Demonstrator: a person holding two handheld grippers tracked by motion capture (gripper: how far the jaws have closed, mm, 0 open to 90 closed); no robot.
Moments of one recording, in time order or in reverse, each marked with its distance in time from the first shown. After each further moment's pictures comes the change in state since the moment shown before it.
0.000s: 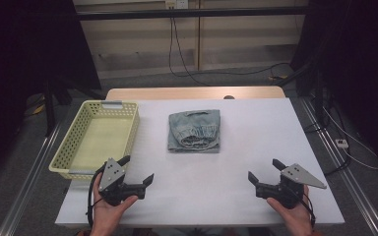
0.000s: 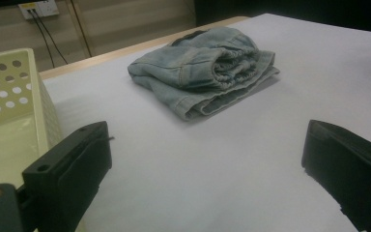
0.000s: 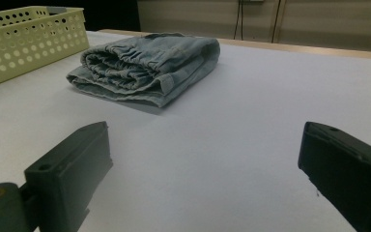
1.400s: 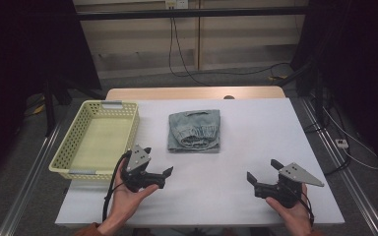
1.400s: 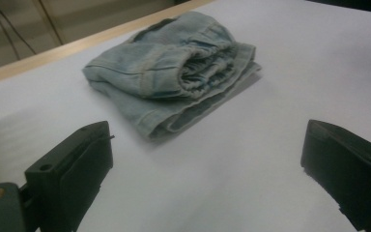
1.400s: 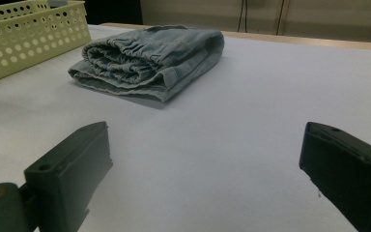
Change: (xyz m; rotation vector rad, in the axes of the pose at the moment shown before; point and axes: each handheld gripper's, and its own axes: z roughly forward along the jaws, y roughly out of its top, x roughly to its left) left arm -0.017 0.032 0.053 0.108 -0.095 0.022; right arm 0.000 -0.001 0.004 0.029 0.011 0.005
